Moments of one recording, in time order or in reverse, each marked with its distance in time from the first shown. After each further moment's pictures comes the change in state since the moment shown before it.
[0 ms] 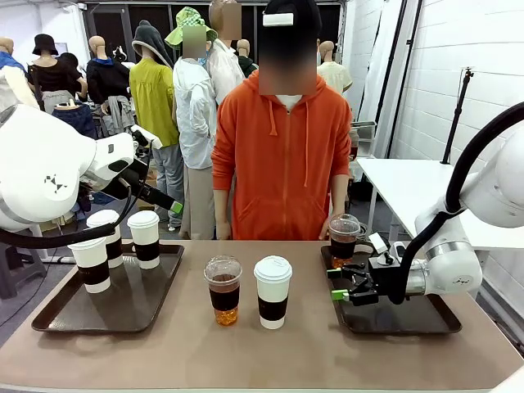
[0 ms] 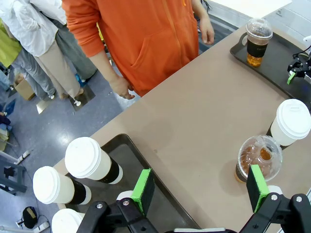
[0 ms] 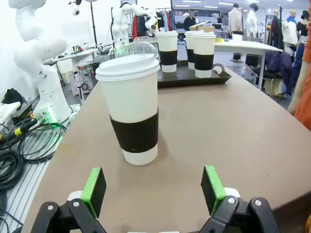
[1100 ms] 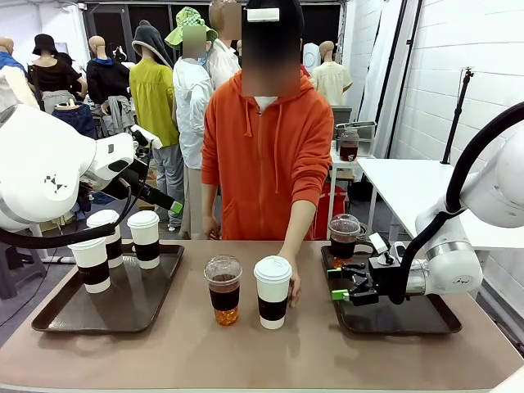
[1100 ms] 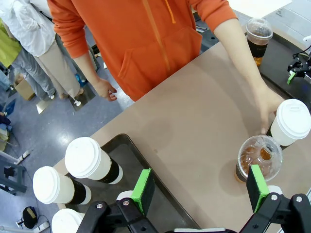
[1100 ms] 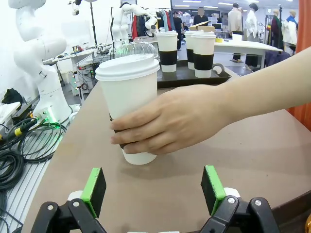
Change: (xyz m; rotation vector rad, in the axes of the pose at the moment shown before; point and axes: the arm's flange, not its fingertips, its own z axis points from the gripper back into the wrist) left arm 0.000 0.000 0.000 0.000 0.000 0.000; right arm 0.000 0.000 0.000 0.000 0.000 0.000
